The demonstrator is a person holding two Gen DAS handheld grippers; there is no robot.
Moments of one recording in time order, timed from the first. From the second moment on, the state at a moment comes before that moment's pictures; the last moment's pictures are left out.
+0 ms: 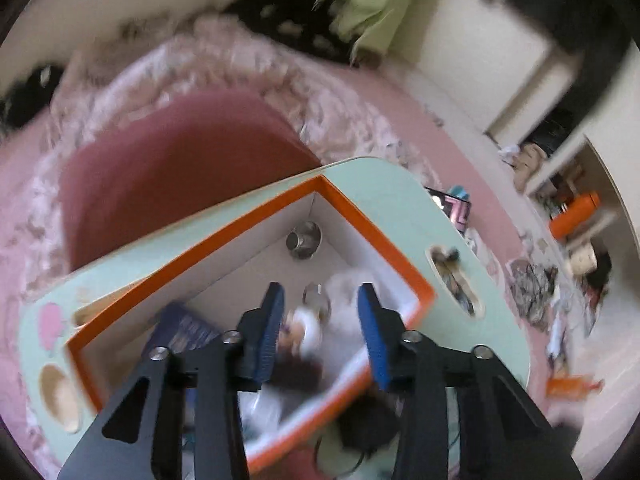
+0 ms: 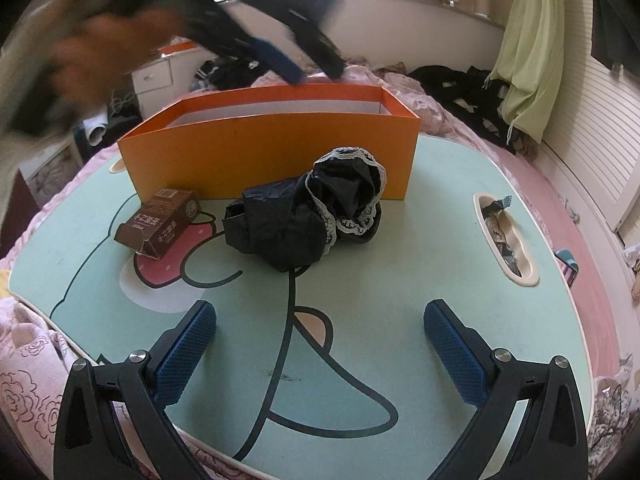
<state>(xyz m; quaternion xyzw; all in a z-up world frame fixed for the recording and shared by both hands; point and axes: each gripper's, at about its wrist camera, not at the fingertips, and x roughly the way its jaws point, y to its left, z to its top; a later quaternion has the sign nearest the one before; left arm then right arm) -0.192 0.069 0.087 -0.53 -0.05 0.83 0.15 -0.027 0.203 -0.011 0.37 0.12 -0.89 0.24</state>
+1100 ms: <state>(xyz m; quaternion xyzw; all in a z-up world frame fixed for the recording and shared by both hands) -0.132 0.078 0.115 -0.45 -0.01 0.88 0.18 -0.035 0.208 -0.002 0.36 0.11 -0.89 0.24</state>
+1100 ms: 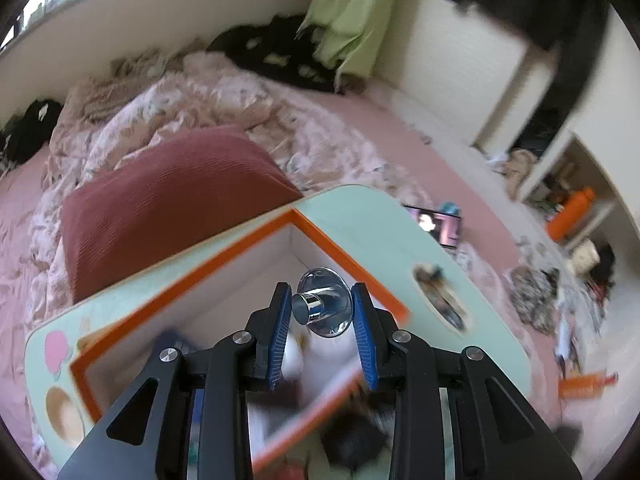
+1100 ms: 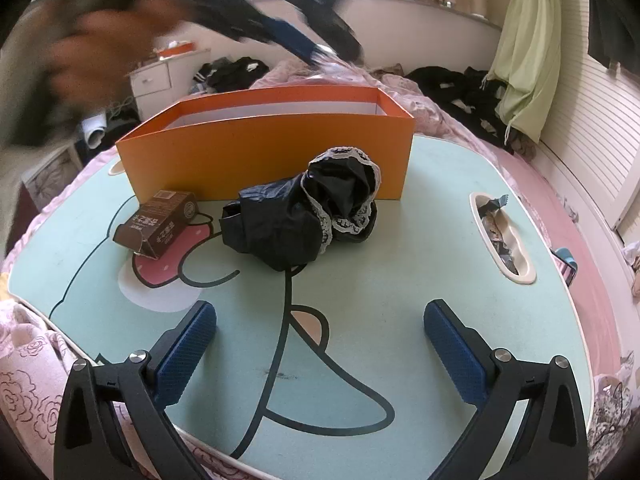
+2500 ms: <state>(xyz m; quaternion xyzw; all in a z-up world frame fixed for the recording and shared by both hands) 0.041 0.023 0.006 -0.43 0.02 0.90 0.09 -0.034 0.209 -0.003 0.36 0.12 -0.89 0.24</state>
